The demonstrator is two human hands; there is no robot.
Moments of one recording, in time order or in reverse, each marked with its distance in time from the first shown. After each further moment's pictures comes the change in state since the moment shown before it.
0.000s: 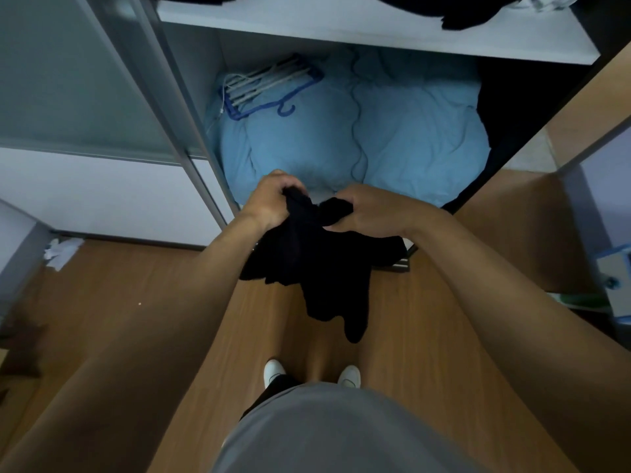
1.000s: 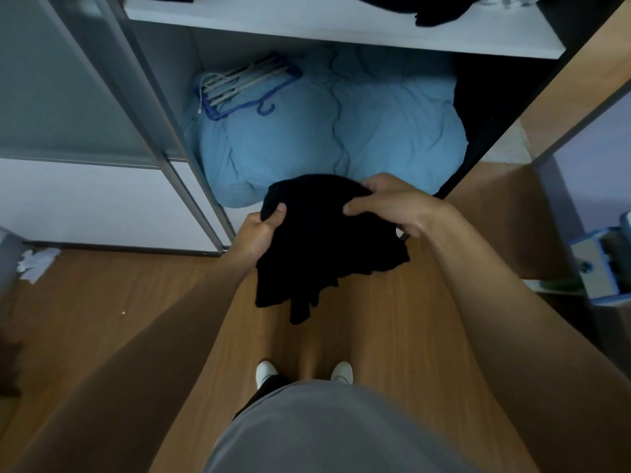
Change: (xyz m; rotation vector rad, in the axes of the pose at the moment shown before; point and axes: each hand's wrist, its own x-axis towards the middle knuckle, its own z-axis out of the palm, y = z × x) left_hand -0.036 -0.026 0.034 -0.550 -0.034 -0.466; right_hand -0.025 0.036 -0.020 0.368 0.250 0.314
